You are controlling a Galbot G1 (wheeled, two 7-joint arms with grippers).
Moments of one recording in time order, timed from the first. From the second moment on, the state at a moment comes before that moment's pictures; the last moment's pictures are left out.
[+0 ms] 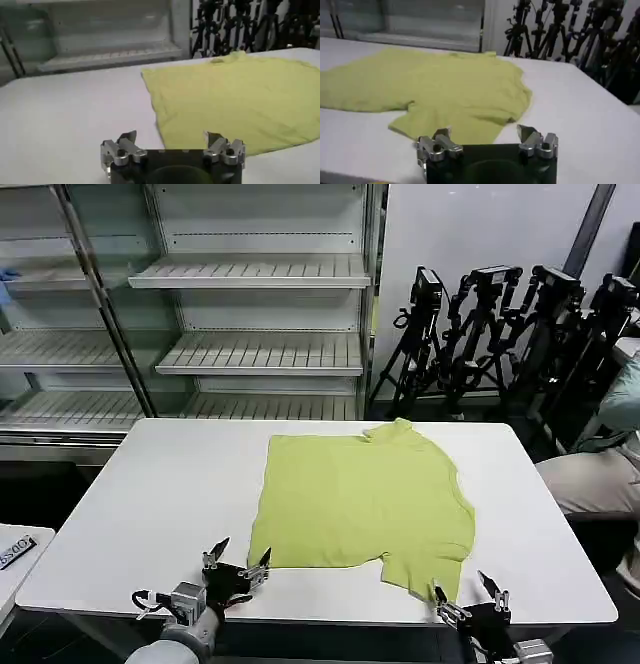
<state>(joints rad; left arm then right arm) 1.43 -1.16 -0.34 -2.14 -0.35 0.55 -0.19 -1.77 1.24 0.61 2.22 0.26 -0.36 0.02</state>
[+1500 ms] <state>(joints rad) 1.16 -1.24 -0.29 -1.98 -0.54 0.57 -0.25 -1.28 1.19 0.52 2.00 0.40 -0.46 0.02</state>
